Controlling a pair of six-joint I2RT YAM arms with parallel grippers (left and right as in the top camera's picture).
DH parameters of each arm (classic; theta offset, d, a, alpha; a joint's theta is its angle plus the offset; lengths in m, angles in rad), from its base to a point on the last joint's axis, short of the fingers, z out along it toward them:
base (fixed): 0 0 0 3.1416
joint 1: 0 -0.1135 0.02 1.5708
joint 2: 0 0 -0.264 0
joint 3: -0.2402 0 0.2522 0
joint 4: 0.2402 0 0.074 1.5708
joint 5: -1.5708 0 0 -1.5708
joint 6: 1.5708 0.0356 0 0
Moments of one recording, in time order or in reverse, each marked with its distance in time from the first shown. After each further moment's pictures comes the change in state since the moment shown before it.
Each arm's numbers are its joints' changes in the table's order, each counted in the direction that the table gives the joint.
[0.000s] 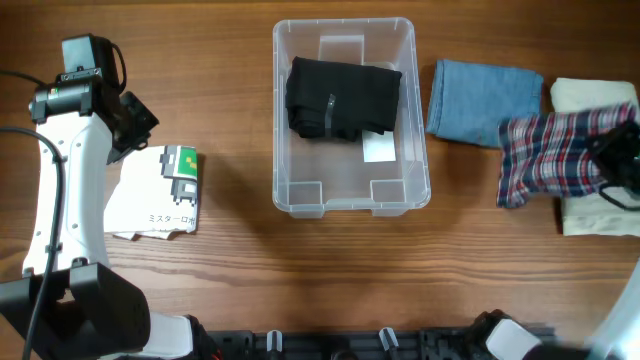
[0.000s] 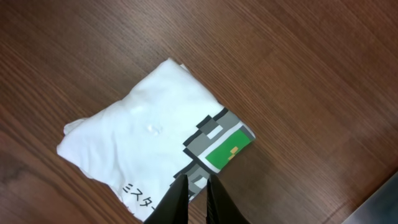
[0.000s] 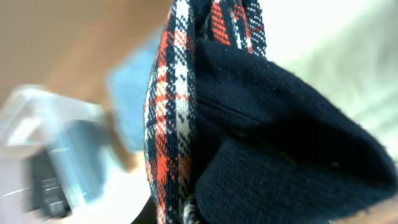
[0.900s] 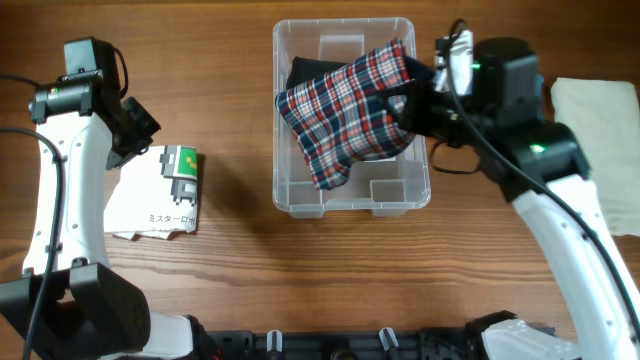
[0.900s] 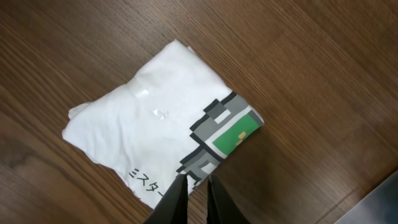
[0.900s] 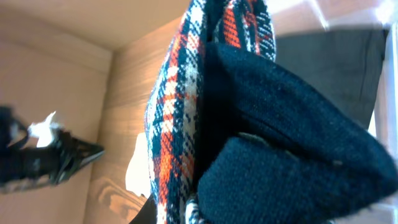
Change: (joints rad) left arm 0.000 0.000 0.000 0.056 -0.011 0.000; right arm -0.958 0.082 -0.005 -0.346 -0.018 0.464
